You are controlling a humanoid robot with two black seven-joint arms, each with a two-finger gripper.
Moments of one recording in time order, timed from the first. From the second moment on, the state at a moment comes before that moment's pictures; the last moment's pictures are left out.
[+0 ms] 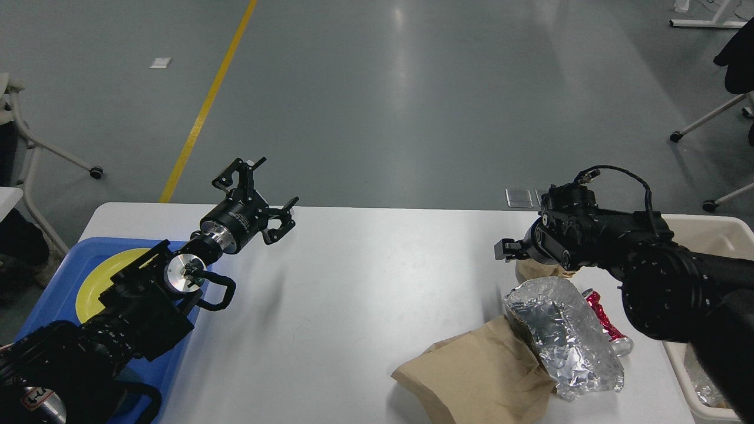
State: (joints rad) left arm -0.84 0.05 -0.72 -0.21 -0.10 -0.58 -0.07; right arm 1.17 0.02 -1.20 0.28 -0.19 0.53 -0.11
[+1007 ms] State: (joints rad) left arm -0.84 0.05 -0.72 -0.21 -0.10 -0.58 -0.07; right arm 1.11 0.02 -1.18 0.27 -0.17 0.48 -0.12
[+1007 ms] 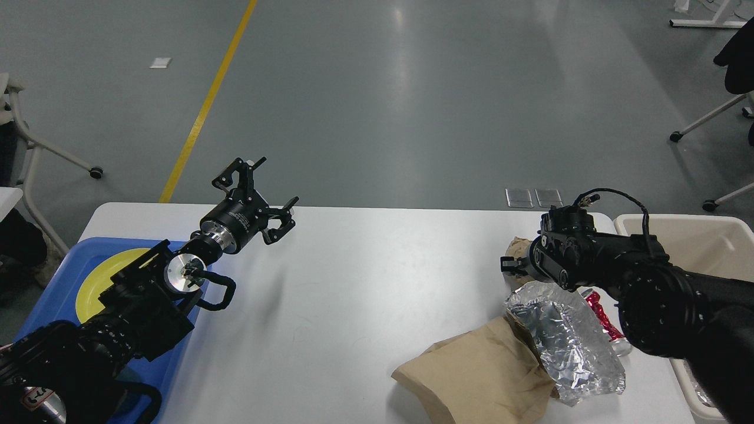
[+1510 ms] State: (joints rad) left arm -0.84 0.05 -0.72 -0.21 -0.10 -0.58 -0.07; right arm 1.14 0.02 -1.15 0.27 -0.17 0.54 -0.11
